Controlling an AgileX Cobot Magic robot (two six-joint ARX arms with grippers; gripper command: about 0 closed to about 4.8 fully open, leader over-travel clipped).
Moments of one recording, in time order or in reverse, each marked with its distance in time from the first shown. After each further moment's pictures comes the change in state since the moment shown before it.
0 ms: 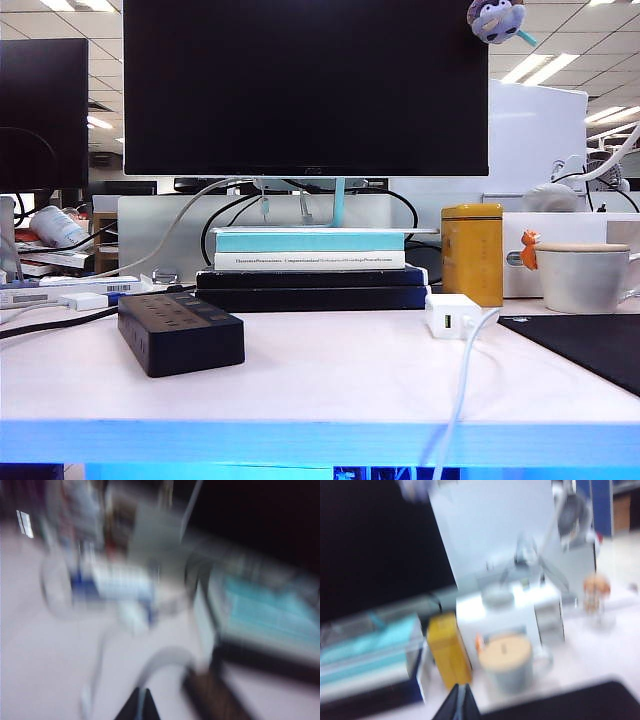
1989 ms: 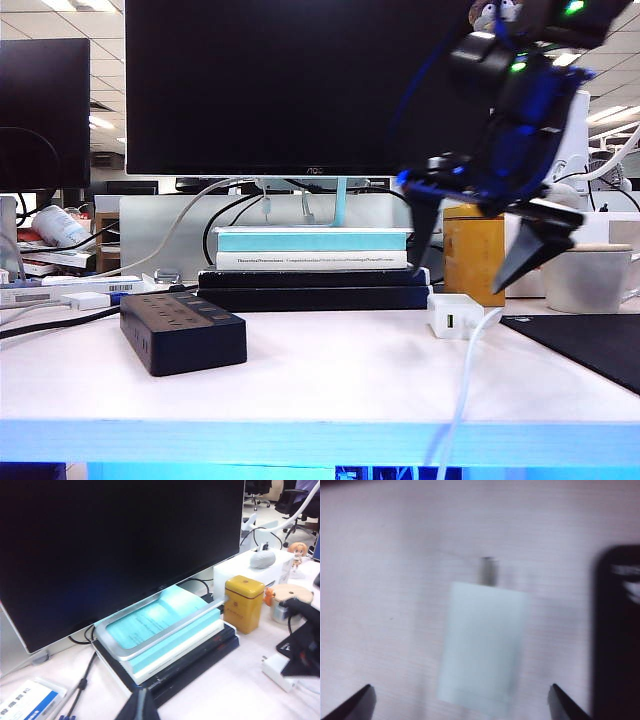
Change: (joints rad) left arm 0.002 0.838 0.742 -0.032 0.604 0.510; right arm 0.294 1.643 0.861 -0.380 -0.203 0.121
